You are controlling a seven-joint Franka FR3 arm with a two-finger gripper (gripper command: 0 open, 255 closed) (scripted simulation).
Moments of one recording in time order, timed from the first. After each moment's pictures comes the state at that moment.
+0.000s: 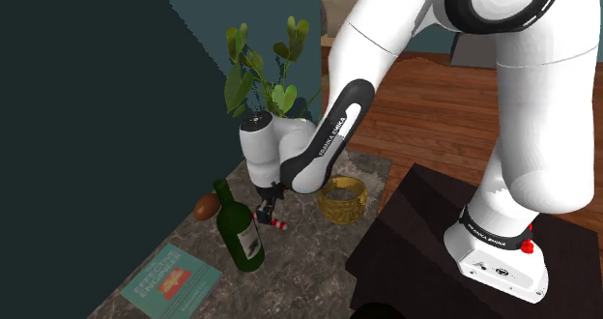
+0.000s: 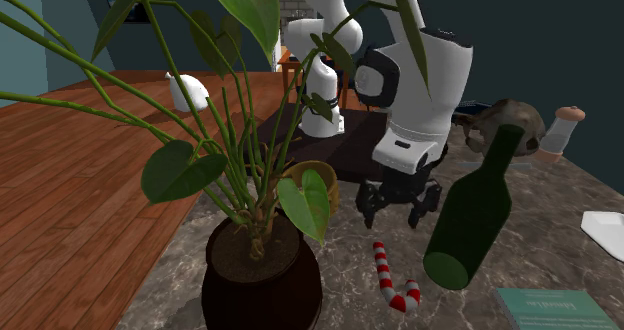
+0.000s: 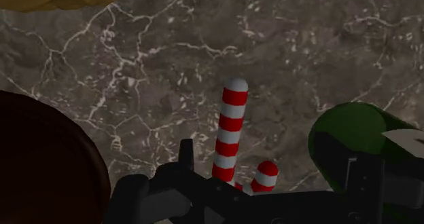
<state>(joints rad) 0.17 0.38 0.34 -2.22 -0.39 2.59 0.45</state>
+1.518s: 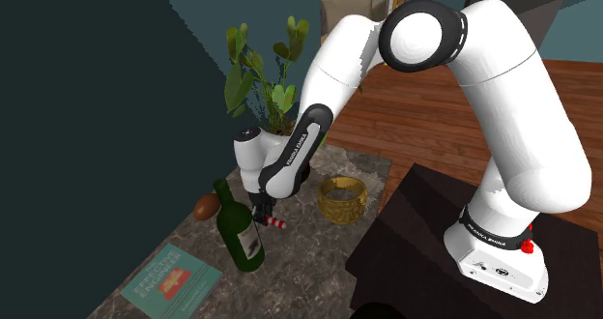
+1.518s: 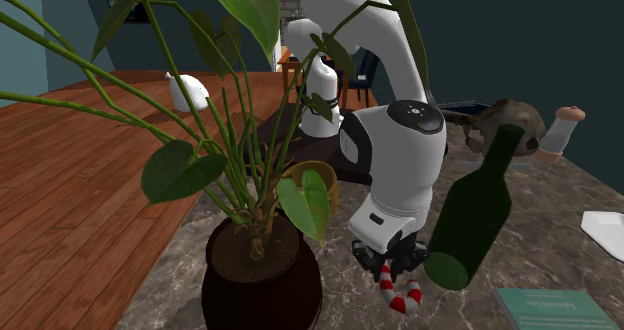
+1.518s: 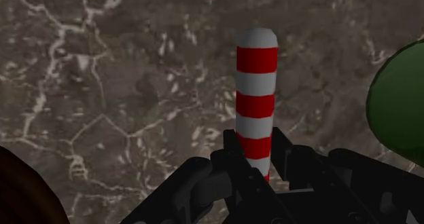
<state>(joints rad) 0.14 0.69 0.31 -1.96 -0.30 2.61 0.42</state>
